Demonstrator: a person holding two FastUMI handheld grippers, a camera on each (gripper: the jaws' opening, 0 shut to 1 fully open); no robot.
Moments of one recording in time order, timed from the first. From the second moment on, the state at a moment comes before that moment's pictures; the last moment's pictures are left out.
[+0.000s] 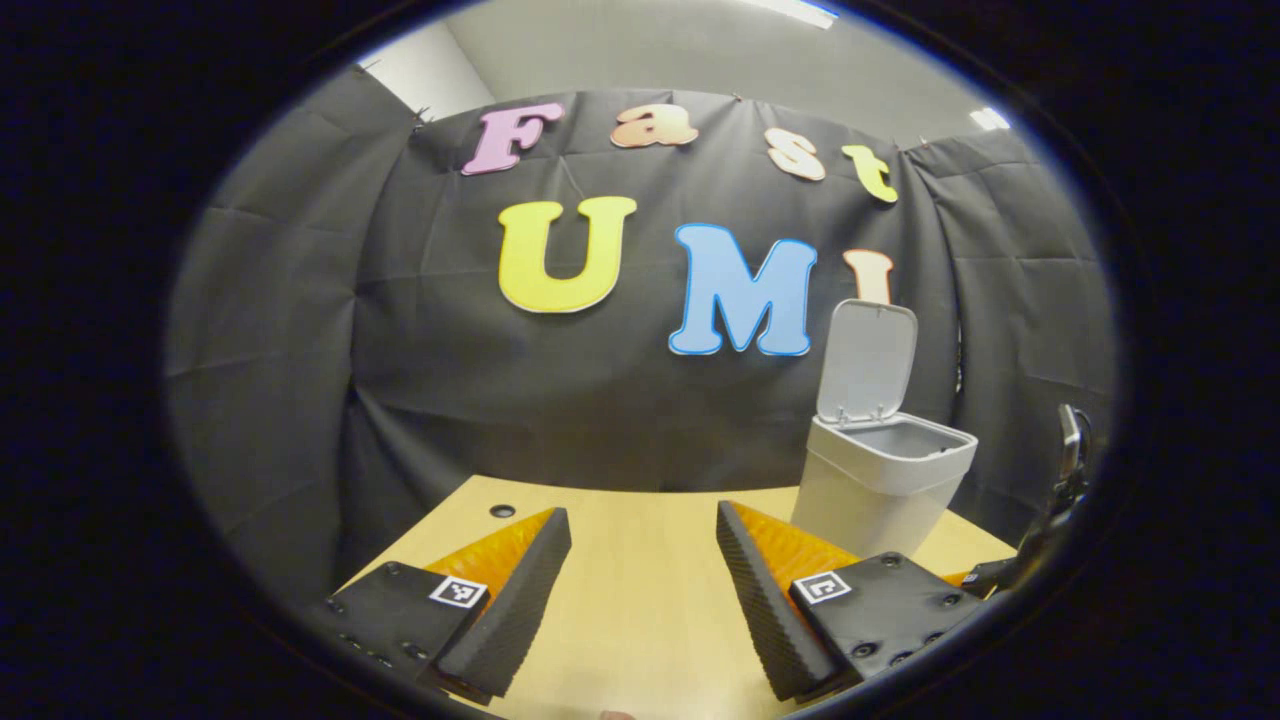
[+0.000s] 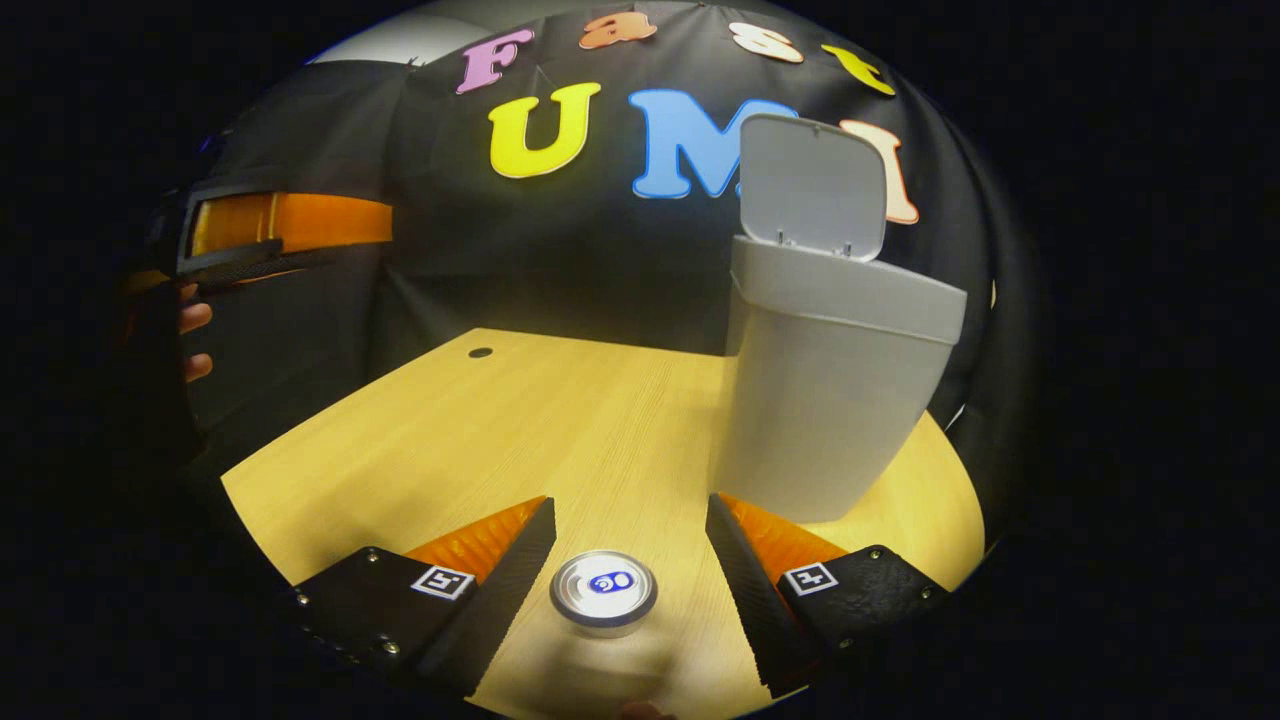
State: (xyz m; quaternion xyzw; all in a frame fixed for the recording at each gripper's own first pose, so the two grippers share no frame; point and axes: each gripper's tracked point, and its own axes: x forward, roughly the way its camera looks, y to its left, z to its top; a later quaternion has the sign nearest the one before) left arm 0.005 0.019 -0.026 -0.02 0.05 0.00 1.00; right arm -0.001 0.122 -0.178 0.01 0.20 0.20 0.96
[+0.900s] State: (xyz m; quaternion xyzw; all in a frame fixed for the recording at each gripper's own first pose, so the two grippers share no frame) left arm -0.017 0.044 -0.038 -0.02 0.07 0.02 1.00; right arm 0.004 0.131 -0.241 0.01 0.29 0.22 0.93
